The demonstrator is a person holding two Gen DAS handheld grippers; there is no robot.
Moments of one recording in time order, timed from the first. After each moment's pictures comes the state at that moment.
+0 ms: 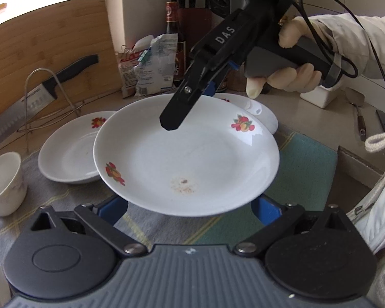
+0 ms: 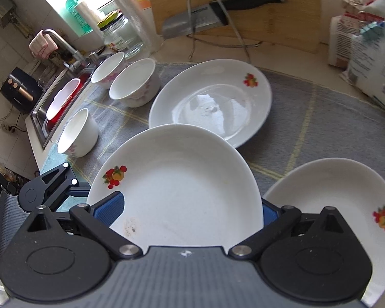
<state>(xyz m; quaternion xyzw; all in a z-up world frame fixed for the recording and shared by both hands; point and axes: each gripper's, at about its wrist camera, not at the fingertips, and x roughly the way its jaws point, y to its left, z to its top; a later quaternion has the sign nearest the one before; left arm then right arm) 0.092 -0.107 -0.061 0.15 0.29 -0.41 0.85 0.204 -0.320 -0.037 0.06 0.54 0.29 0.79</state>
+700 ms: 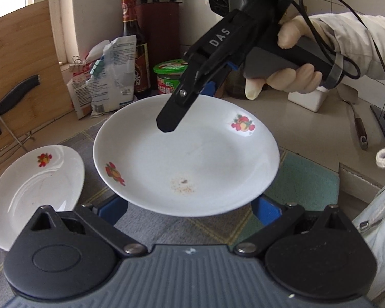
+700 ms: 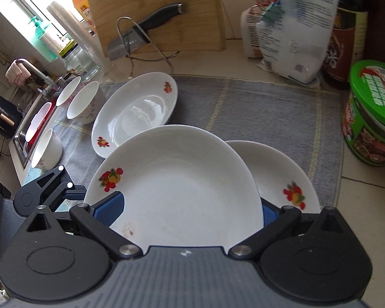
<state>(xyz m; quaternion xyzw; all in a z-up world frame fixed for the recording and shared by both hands) 0.118 -0.199 -0.068 0.17 0.29 -0.45 0.83 0.206 -0.424 -0.045 0.09 0.53 0.23 0.81</state>
